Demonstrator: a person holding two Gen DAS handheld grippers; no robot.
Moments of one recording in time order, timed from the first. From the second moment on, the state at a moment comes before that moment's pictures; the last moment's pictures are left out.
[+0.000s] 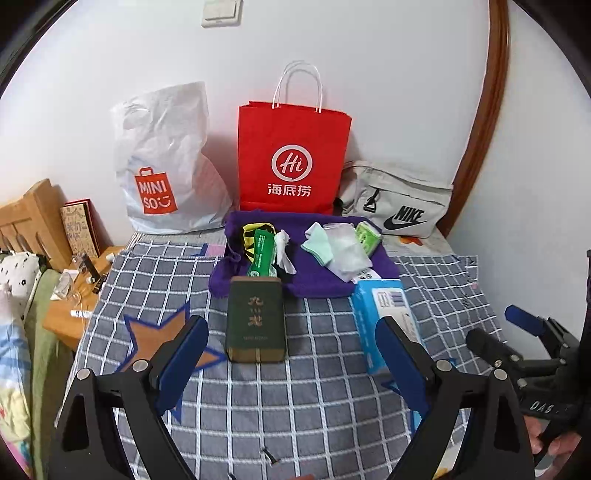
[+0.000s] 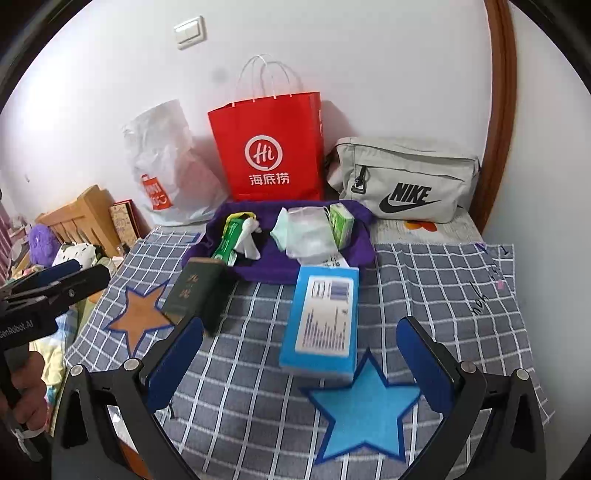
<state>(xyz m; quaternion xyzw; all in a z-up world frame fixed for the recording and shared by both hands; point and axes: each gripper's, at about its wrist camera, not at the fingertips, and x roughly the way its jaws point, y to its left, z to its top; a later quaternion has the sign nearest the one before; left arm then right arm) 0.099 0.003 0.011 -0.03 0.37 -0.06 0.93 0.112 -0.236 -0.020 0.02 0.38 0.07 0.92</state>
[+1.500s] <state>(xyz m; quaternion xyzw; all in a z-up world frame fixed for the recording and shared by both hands) 0.004 0.003 0.017 -0.01 0.32 -0.01 0.95 0.015 -0.242 -0.007 0.02 0.34 0.06 0.94</state>
